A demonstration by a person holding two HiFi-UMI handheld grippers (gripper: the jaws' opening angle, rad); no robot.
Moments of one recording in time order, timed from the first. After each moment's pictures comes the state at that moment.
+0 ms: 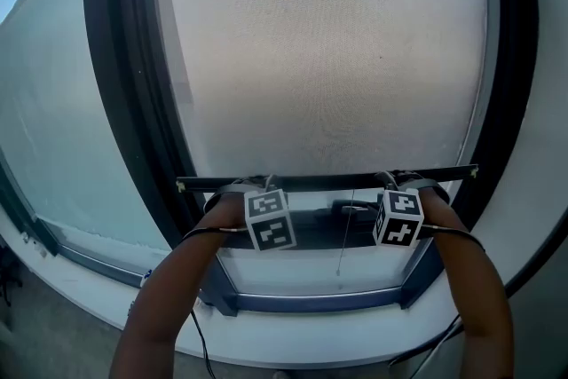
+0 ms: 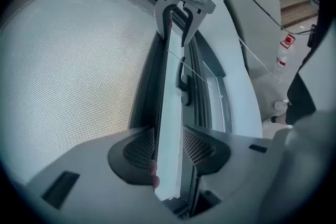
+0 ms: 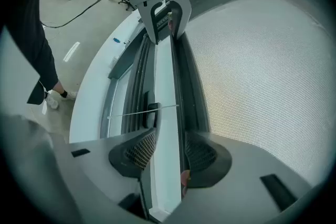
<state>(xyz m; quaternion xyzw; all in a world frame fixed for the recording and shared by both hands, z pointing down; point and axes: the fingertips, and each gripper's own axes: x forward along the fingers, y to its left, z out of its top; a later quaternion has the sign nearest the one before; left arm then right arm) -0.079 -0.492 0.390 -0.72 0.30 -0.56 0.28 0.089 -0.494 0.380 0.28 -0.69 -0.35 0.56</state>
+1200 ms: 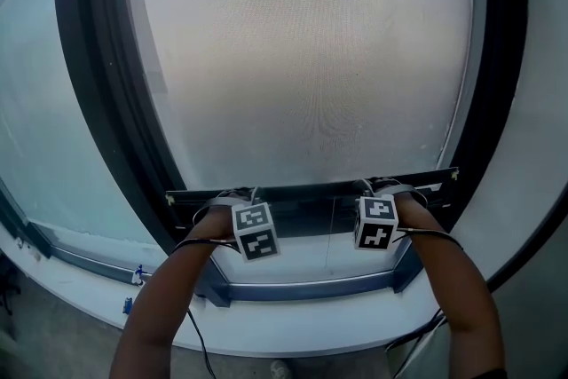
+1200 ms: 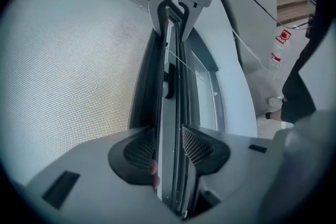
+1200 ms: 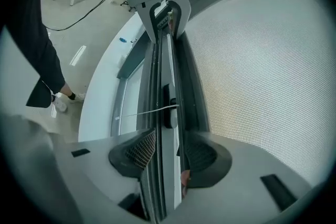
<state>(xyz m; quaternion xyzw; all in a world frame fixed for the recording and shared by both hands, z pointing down) -0.079 -0.485 0.466 -0.72 0.27 -0.59 0.26 0.089 -0.485 0.454 0.25 -0.71 -0.31 0.58</state>
